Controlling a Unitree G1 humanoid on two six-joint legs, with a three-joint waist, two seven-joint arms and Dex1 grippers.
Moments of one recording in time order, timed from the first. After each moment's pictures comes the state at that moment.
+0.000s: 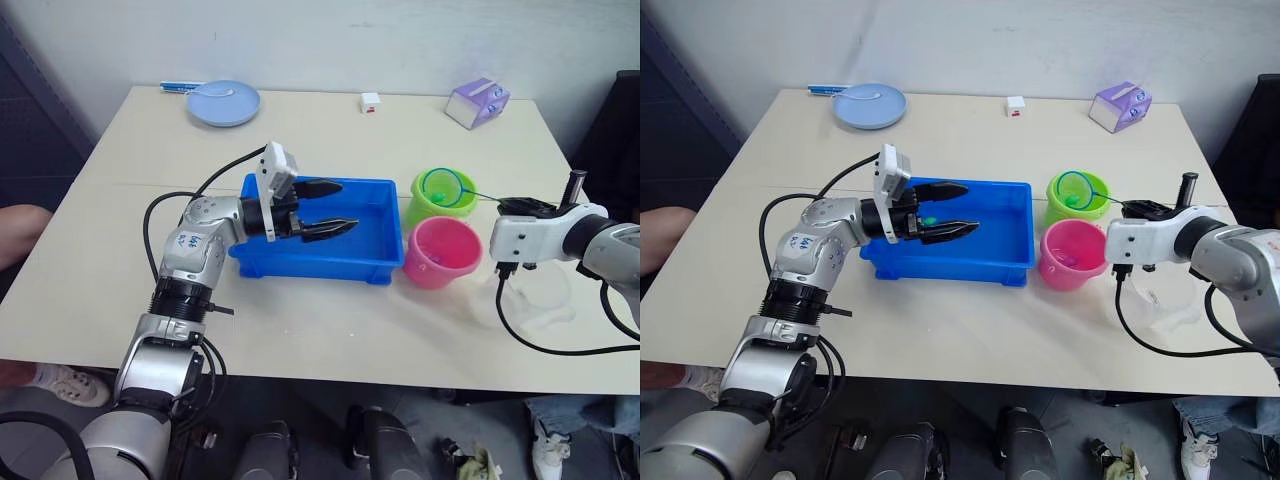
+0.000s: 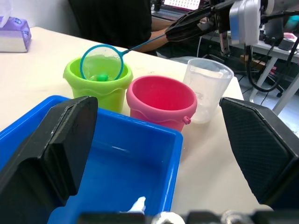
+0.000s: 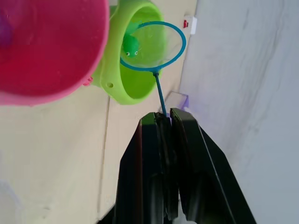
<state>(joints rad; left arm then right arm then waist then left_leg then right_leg) -0.86 0.35 -0.05 0.36 -0.38 0.36 -1.04 -0.38 -1.19 0.07 -0.06 -0.45 -0.11 0.53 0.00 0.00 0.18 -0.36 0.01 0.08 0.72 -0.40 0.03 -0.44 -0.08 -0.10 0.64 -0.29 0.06</state>
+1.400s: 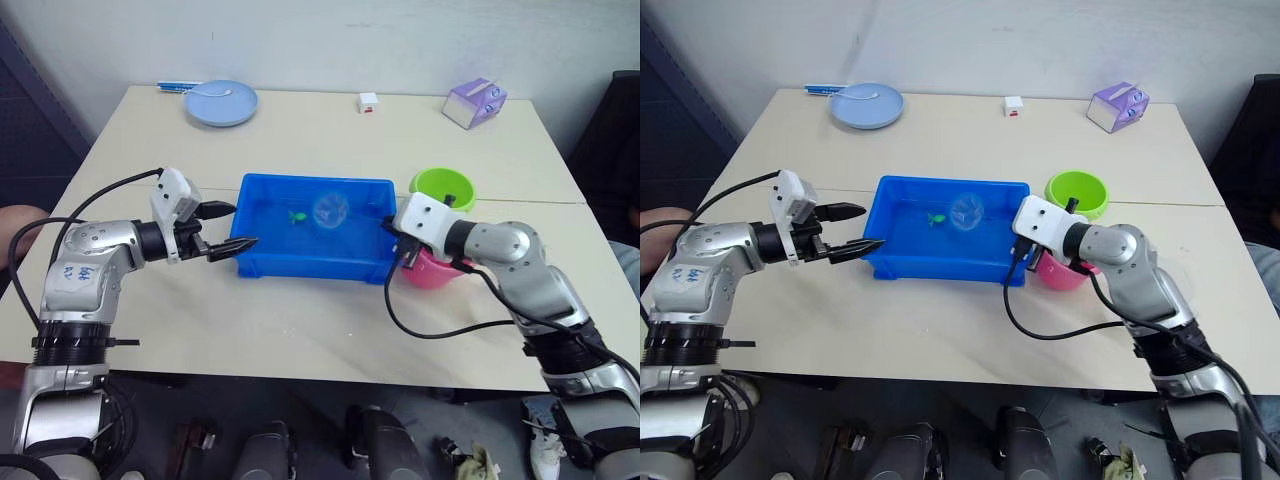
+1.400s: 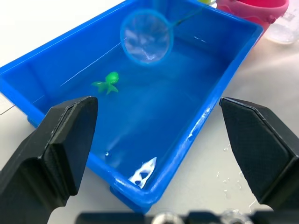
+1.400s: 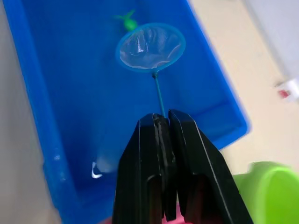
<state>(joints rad) -0.56 0.72 0.12 0.10 -0.36 0.51 -0.96 -0.63 -0.61 0.25 -0.03 -0.04 0.38 0.80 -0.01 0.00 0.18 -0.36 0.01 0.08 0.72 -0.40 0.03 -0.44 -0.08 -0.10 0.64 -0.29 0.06</state>
